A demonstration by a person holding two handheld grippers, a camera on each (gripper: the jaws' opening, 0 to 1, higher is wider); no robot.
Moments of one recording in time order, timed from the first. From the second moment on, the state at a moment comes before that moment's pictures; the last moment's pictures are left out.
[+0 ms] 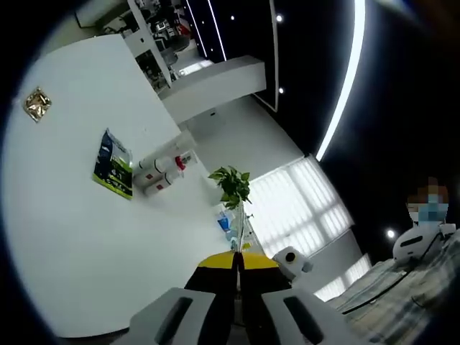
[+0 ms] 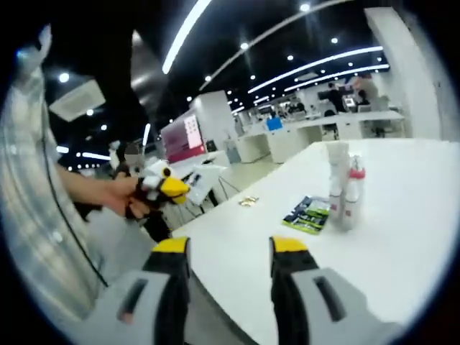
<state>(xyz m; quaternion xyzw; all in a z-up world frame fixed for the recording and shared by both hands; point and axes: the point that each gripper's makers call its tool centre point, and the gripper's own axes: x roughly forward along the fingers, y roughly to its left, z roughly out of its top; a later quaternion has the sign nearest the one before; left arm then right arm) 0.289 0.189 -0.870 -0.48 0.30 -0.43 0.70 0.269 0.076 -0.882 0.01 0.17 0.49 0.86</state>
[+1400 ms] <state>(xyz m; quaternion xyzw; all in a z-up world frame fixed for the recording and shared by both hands) 0.461 0.235 -0.946 -0.50 0.34 -0.29 0.74 0.303 0.020 -0.936 -0.23 0.19 0.37 0.88</state>
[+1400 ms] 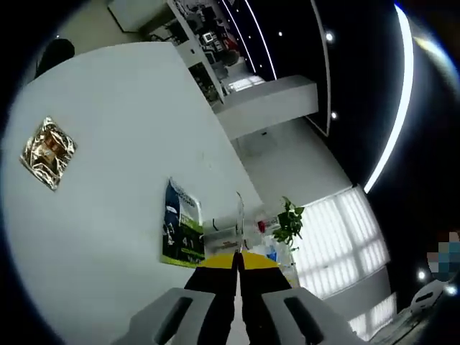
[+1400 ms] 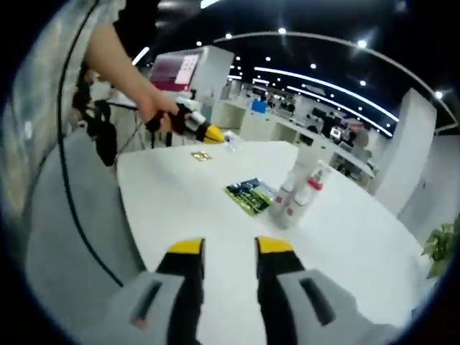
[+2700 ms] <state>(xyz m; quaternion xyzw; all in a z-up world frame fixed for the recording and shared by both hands) 0.553 0.246 -1.041 -0.41 0.48 -0.24 0.74 0.310 0.012 -0.951 -0.18 0.24 0.34 0.89</state>
